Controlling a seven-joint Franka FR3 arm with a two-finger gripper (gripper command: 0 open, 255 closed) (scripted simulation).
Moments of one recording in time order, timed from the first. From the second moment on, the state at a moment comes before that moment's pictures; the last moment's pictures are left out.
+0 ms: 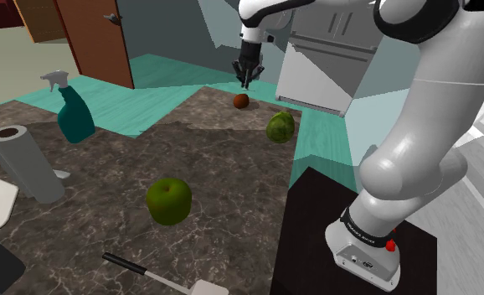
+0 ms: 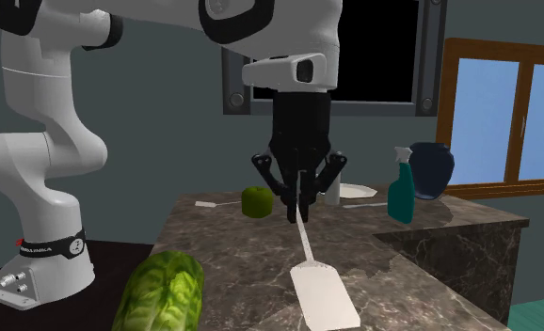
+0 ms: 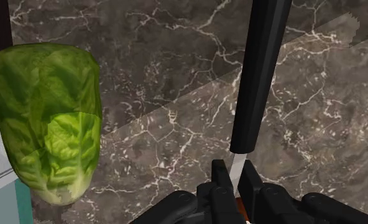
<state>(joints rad) -0.56 0.29 0.31 -1.67 -0.03 1.90 0.97</state>
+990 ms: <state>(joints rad) -0.56 0.35 0.30 -1.78 -0.06 2.08 0.97</state>
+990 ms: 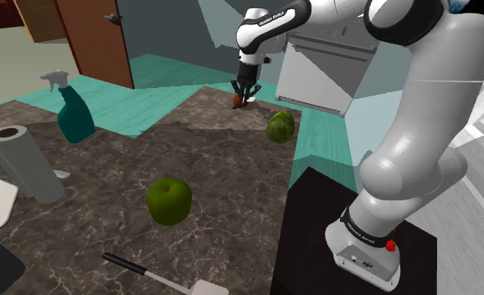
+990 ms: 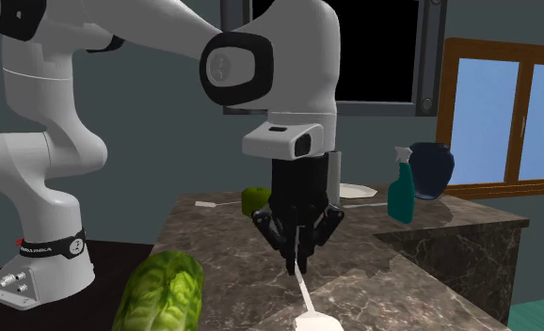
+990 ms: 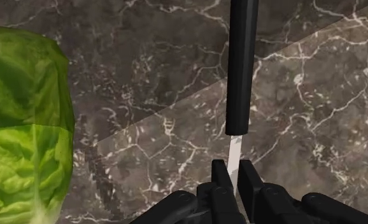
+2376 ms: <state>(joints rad) -0.55 0.46 0.28 -1.85 -0.09 2.26 0.99</state>
